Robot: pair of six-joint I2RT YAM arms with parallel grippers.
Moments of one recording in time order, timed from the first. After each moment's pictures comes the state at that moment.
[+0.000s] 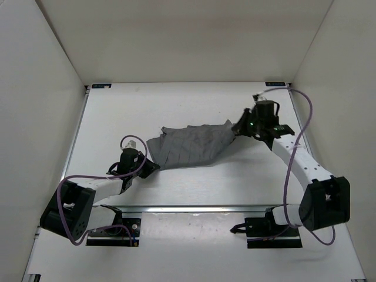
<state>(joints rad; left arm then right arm) -0.34 1.26 0.27 0.30 0.14 -0.98 0.15 1.28 0.91 -0.32 -0.19 0.52</state>
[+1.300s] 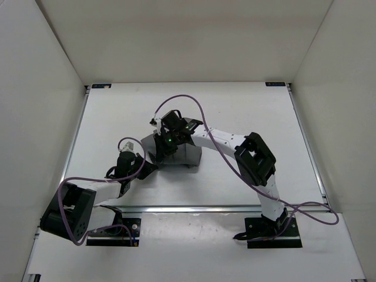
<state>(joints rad) -0.31 1.24 0.20 0.41 0.15 -0.93 0.87 2.09 1.66 -0.46 -0.47 0.34</state>
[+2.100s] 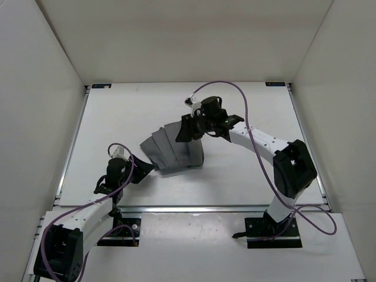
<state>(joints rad) -0.23 0.85 0.12 0.18 0.21 -0.97 0.66 1.72 1.32 -0.21 -0.56 0.33</state>
